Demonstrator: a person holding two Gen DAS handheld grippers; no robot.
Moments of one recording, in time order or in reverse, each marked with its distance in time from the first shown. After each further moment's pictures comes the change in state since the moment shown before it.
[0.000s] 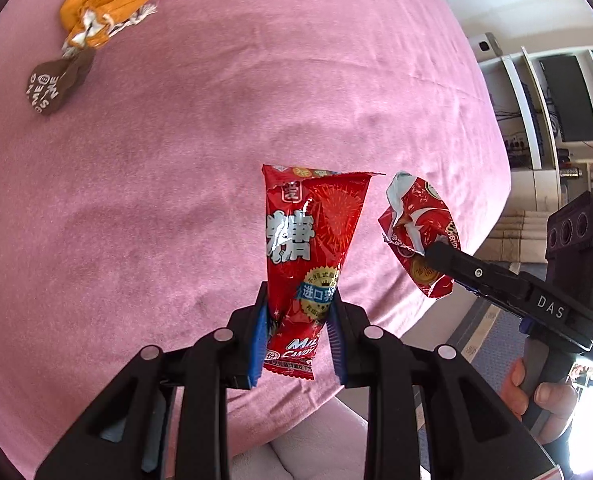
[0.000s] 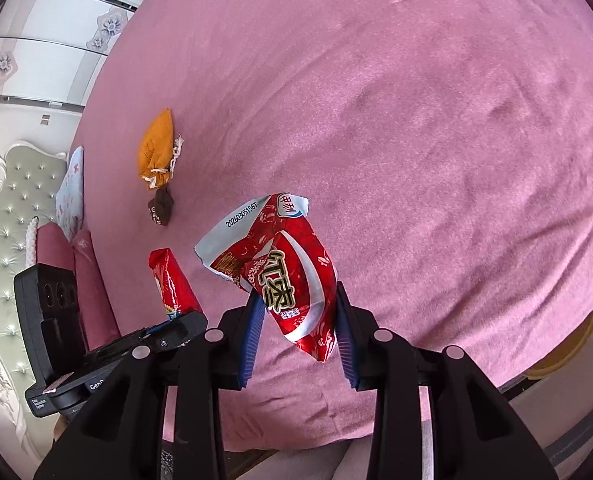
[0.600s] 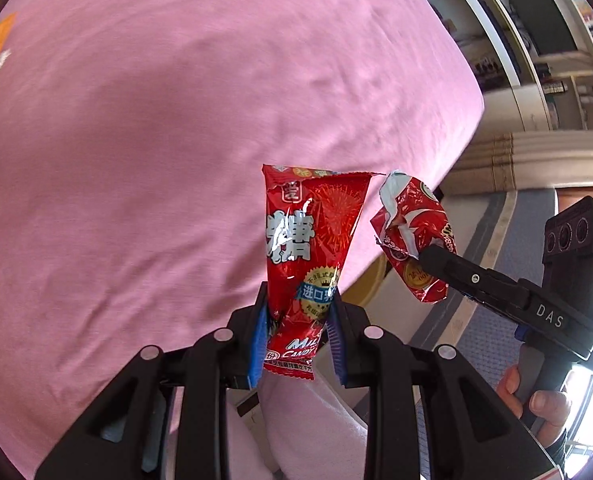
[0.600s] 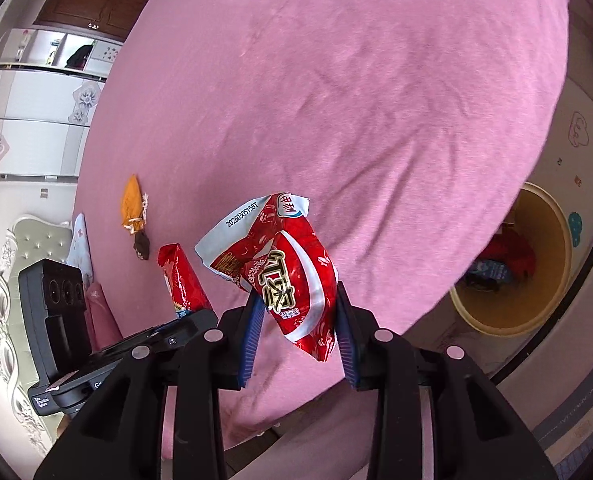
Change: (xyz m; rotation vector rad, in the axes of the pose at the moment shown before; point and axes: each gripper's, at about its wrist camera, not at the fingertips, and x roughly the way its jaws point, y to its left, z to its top) left arm 0.079 -0.168 -0.040 0.212 0.136 0.015; right arm -0.102 -0.162 -0.061 0.220 -0.119 0.025
